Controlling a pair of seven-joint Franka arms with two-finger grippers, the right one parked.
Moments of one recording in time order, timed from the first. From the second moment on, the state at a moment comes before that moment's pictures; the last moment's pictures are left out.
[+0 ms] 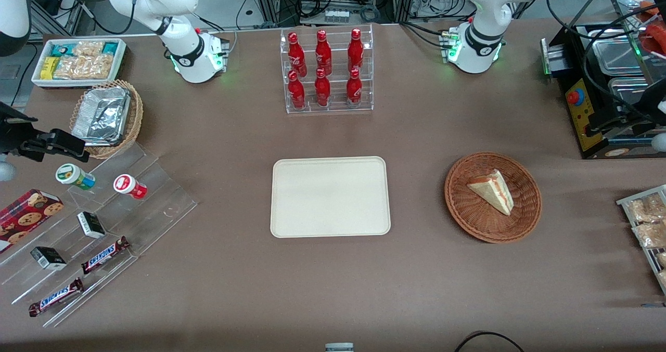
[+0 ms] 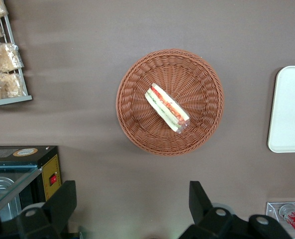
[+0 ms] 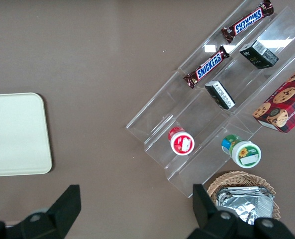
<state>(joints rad) 0.04 0.03 0.01 -1.56 0.00 1.52 0.06</state>
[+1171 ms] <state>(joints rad) 0.02 0.28 0.00 -1.60 0.02 1.78 -0.36</state>
